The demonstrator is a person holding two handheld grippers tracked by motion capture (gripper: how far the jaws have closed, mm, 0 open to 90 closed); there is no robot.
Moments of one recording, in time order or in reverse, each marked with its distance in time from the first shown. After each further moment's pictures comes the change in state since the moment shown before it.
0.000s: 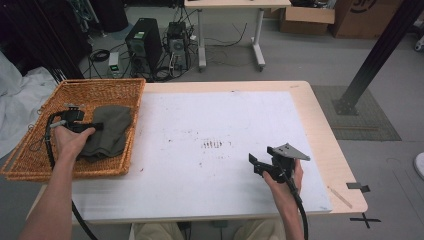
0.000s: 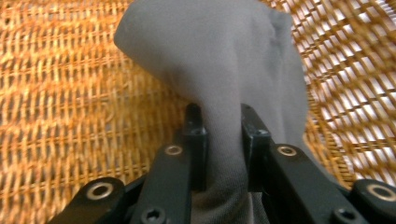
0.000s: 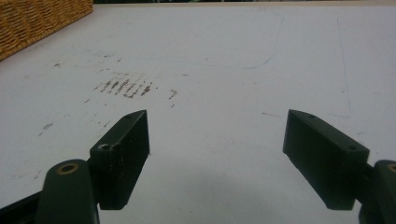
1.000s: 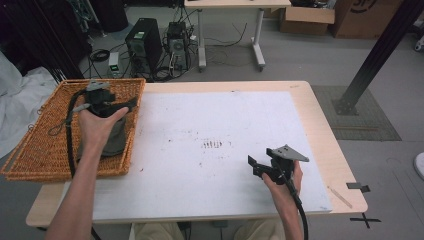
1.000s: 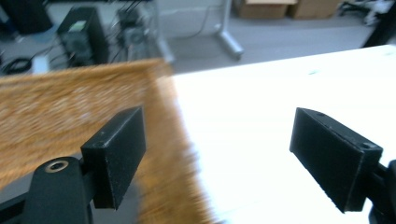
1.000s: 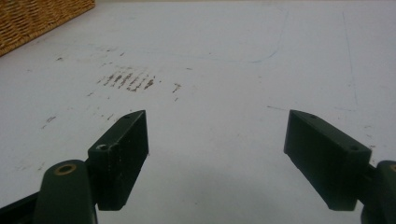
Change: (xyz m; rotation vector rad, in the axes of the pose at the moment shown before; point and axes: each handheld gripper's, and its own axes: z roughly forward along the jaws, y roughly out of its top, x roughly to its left) left arm -0.141 0.051 -0.051 -0.325 -0.091 0.157; right arm 0.002 -0.004 0.000 0.014 0.008 -0.003
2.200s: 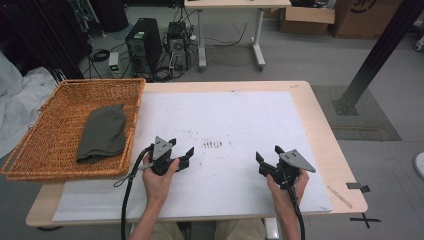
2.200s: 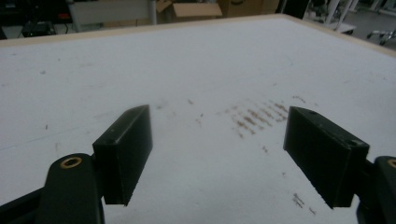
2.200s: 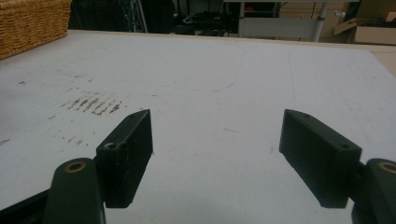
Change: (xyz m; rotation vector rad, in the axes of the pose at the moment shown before) left arm -0.135 -0.149 0.032 -0.117 -0.232 0.067; right arm -0.006 -0.010 -0.011 -0.163 -0.126 -0.045
